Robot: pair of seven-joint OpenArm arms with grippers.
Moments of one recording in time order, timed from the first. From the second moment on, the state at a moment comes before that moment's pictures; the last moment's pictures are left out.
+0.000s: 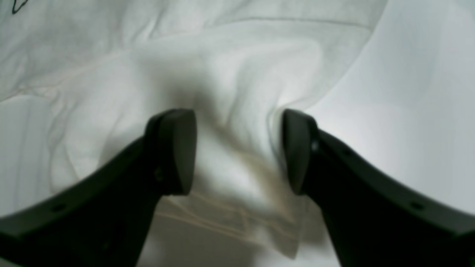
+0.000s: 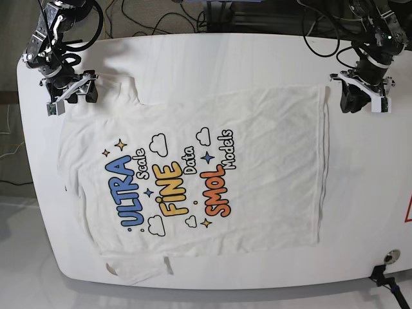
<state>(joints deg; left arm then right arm) 24.0 -9.8 -35.8 104.2 -30.9 -31.6 40.8 -16.6 15.5 33.6 85.0 26.2 34.1 -46.2</state>
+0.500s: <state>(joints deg) 23.3 -12.9 -35.8 98.7 -44.0 -39.1 55.1 -16.5 15.5 33.9 84.4 26.2 33.6 -46.2</state>
